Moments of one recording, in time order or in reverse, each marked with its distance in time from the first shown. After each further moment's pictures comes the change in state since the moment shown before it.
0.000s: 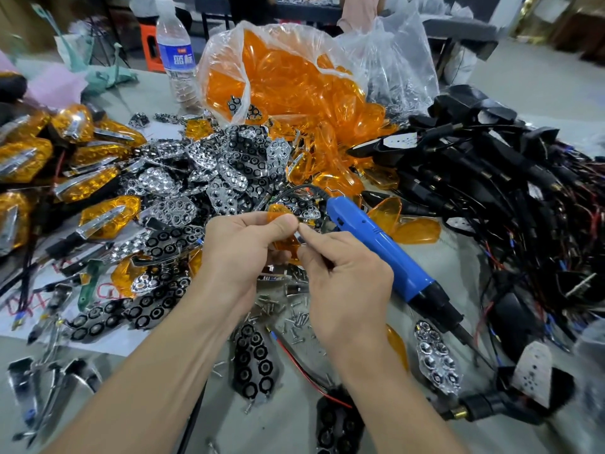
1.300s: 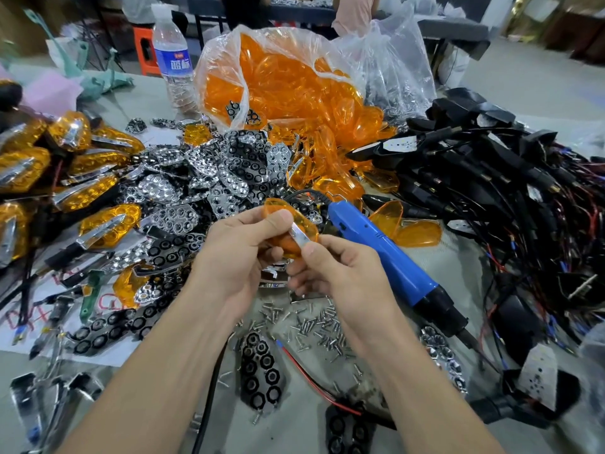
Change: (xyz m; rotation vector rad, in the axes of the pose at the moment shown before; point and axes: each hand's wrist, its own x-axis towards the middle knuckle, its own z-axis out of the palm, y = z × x) left_hand 0.006 0.010 -0.008 -0.153 -0.130 -0.067; right_hand 0.018 -0.002 -0.013 0.705 -0.383 0.474
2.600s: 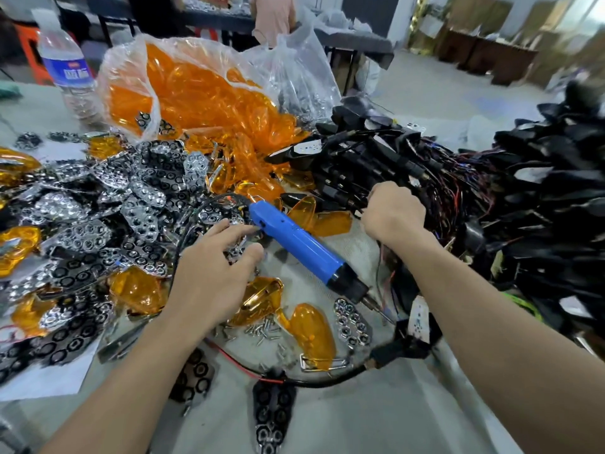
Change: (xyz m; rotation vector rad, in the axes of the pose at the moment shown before) left_hand -0.016 -0.032 0.027 1.043 -0.040 0.358; right_hand 0.040 -0.083 -0.155 -1.475 0.620 0.218
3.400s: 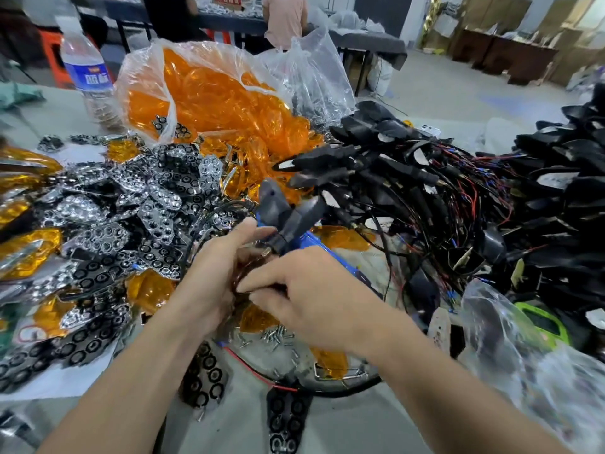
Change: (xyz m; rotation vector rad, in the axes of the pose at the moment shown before) left_hand 0.019 -0.003 0.001 -1.001 -0.268 -0.449; right_hand -0.135 -0.068 -0.003 0.373 -0.368 -0.907
